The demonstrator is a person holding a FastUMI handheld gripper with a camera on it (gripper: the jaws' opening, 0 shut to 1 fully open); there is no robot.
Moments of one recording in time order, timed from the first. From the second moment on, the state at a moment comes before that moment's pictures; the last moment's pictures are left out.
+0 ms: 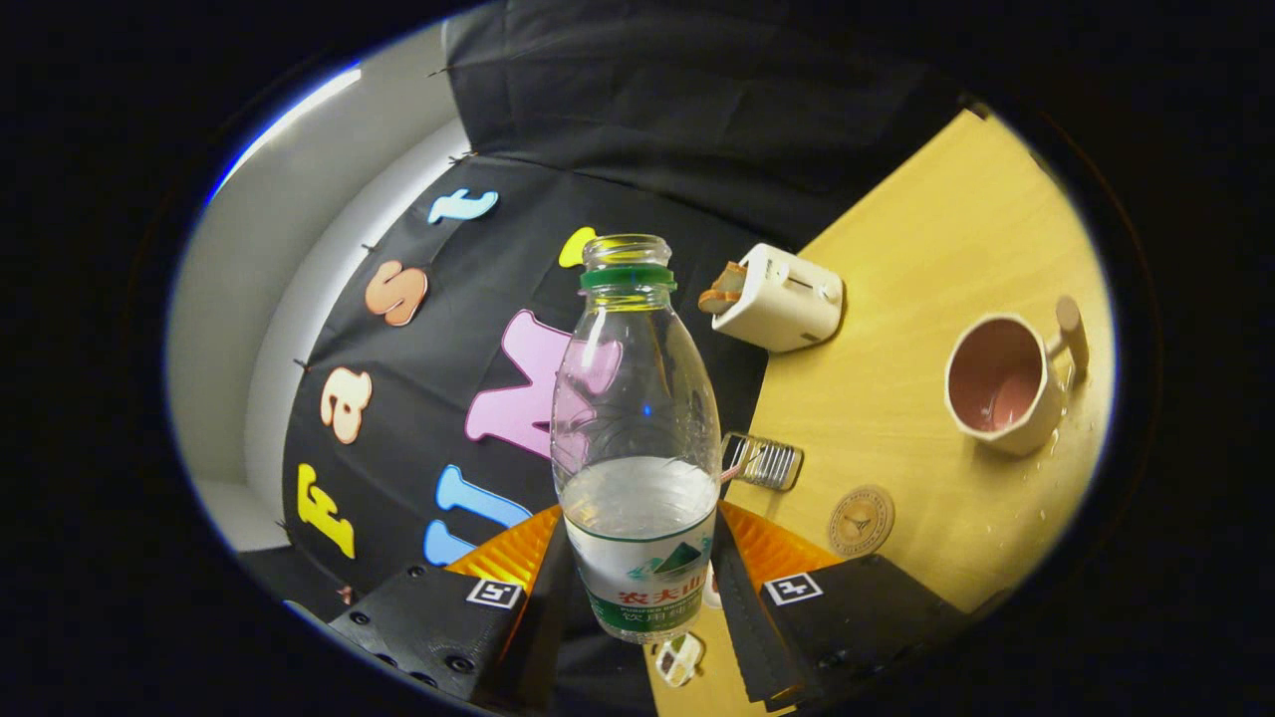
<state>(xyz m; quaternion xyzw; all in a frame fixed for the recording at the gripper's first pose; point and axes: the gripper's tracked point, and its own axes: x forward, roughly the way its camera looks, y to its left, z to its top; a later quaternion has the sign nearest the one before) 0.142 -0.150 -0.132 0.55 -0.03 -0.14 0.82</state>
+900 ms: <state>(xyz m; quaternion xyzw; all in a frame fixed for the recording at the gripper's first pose) 0.195 -0.171 -0.137 0.09 0.04 -0.22 0.97</state>
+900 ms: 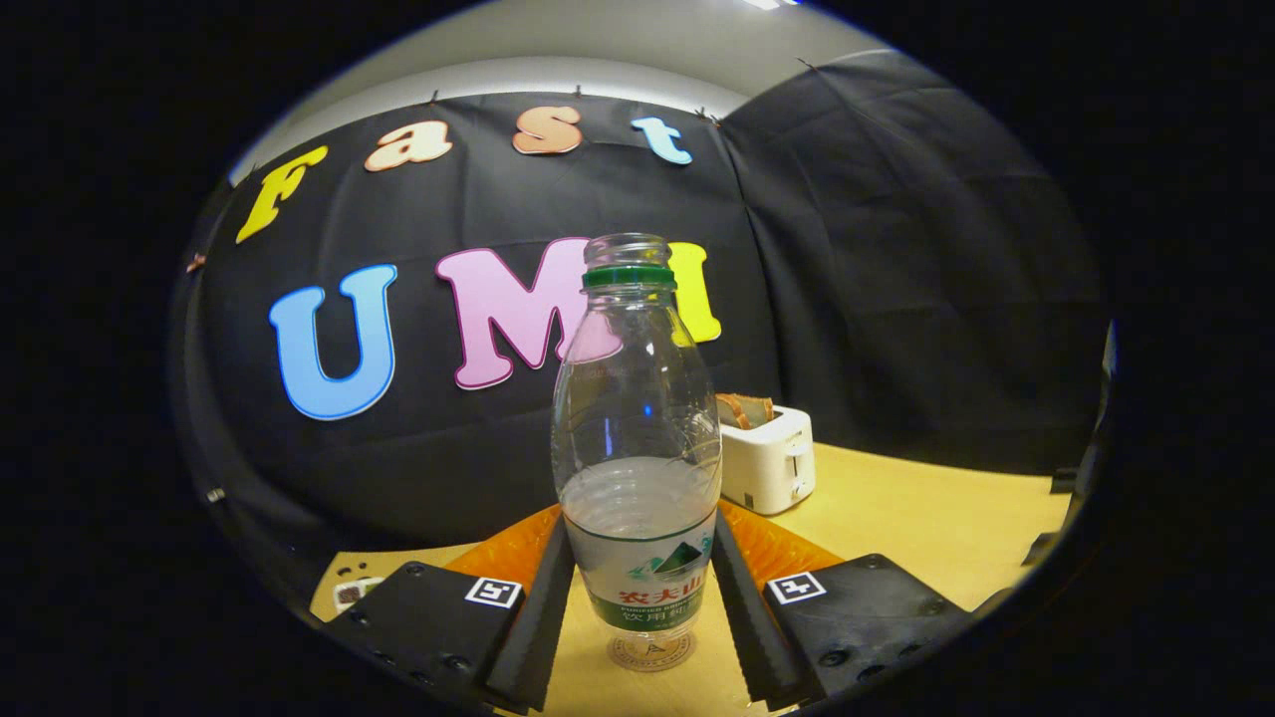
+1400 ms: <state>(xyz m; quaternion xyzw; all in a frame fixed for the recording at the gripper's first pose) 0.228 -0.148 -0.208 0.02 0.08 -0.21 0.97</state>
